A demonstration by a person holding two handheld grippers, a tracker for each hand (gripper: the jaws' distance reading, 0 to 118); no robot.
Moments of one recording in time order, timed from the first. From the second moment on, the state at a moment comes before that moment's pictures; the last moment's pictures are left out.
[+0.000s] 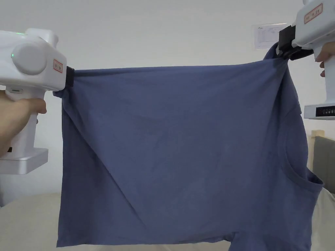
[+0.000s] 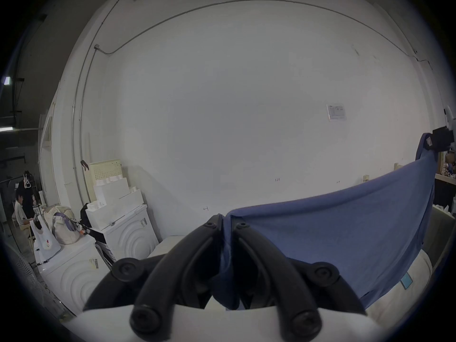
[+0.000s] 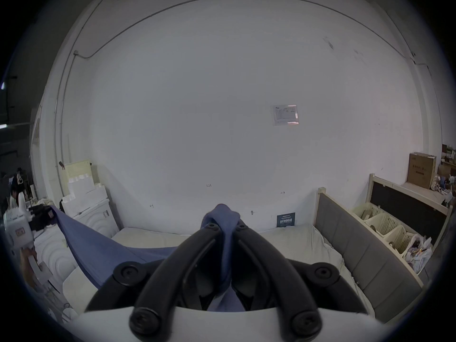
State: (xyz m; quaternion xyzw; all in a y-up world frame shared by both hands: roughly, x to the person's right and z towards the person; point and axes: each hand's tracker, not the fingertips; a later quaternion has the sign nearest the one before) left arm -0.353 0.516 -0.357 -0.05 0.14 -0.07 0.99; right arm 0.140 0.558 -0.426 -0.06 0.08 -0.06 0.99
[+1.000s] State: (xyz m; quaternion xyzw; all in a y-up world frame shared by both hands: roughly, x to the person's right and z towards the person) left arm -0.397 0.447 -0.644 -0.06 0.20 -0.09 0.97; right arm 0.048 0.501 -0.673 -0.09 0.06 -0.03 0.99
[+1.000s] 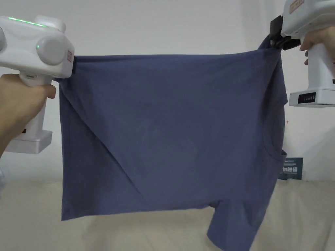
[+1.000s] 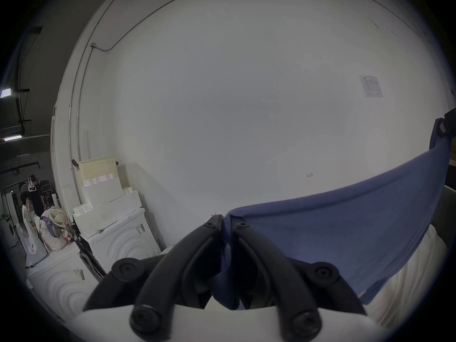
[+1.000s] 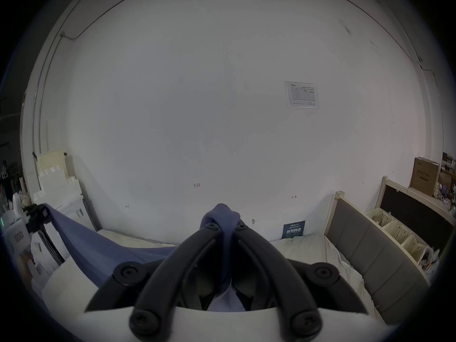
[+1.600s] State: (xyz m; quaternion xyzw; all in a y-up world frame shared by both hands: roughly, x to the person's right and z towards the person) left arm -0.413 0.097 -0.726 -0.33 0.14 0.02 0.93; right arm 0.041 0.159 -0.794 -0.36 0.08 0.00 0.93
